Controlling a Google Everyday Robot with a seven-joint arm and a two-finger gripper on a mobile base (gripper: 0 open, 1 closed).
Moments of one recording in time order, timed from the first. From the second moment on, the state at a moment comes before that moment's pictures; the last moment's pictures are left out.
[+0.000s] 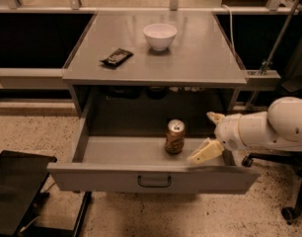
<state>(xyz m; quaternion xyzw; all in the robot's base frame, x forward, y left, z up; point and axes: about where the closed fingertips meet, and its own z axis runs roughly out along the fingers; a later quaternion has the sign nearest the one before) 0.548 -0.162 0.716 -0.47 0.77 0.18 0.38</state>
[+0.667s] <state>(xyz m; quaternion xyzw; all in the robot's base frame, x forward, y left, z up) 0.538 -0.142 0.691 -0.45 0.78 0.20 0.38</state>
